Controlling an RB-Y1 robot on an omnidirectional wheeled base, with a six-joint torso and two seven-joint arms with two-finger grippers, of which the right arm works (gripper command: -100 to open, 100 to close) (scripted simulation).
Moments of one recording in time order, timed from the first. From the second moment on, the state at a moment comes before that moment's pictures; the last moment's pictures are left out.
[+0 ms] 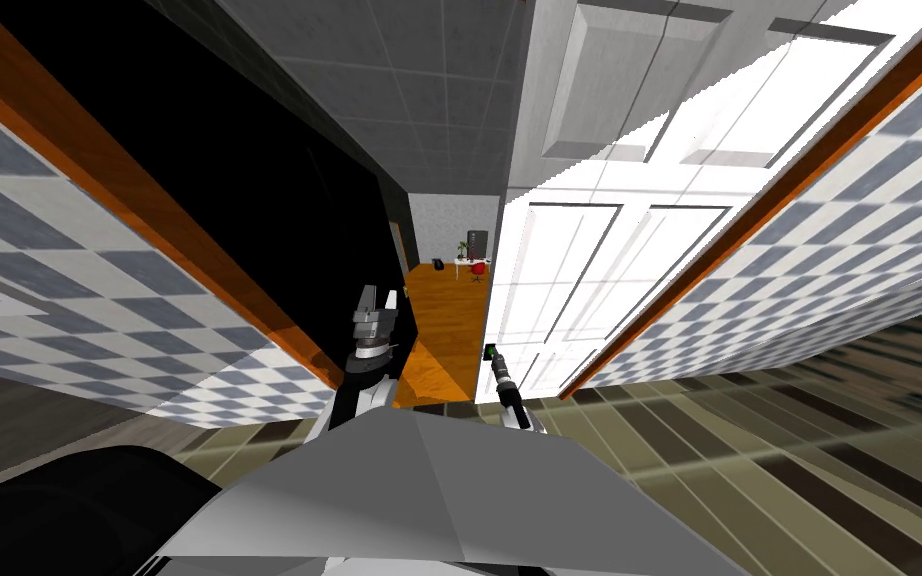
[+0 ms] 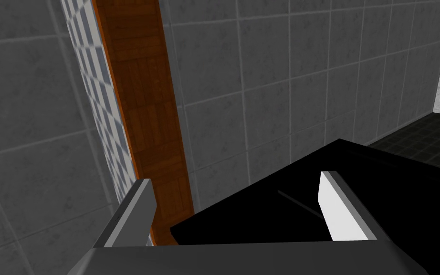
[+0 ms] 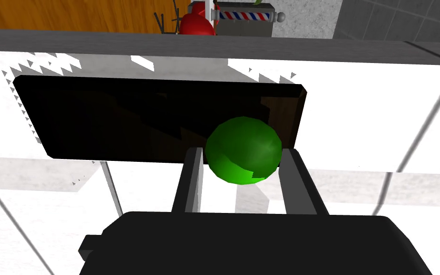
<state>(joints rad) -0.11 0.00 0.09 -0.71 0.08 -0.76 -0.05</state>
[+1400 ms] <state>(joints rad) -0.10 -0.05 0.03 -0.71 0.06 -0.76 -0.06</state>
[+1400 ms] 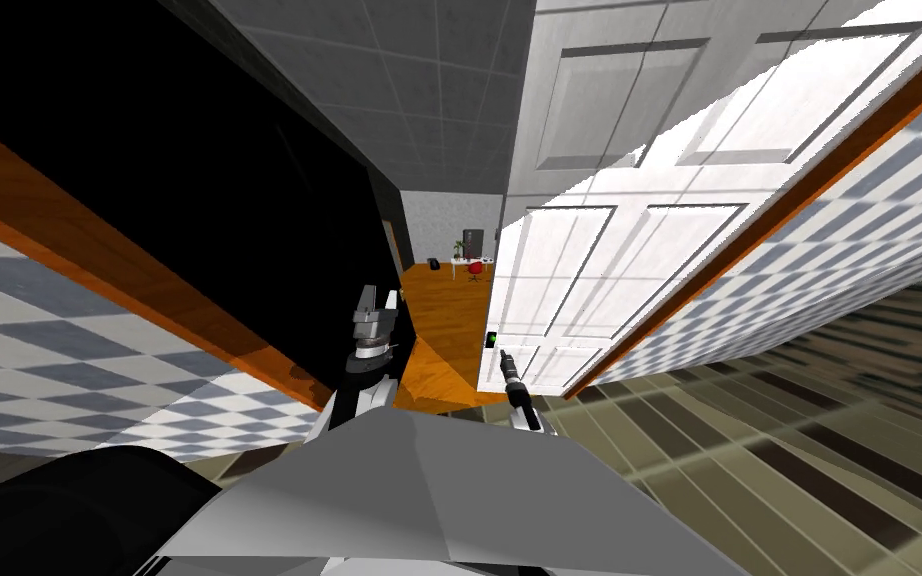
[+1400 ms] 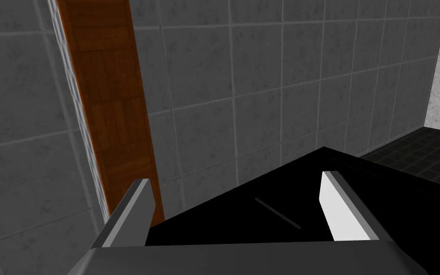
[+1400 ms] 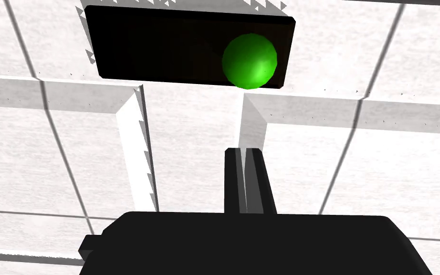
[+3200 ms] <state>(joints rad) -0.08 -0.03 0.02 -0.71 0.06 -0.79 -0.05</state>
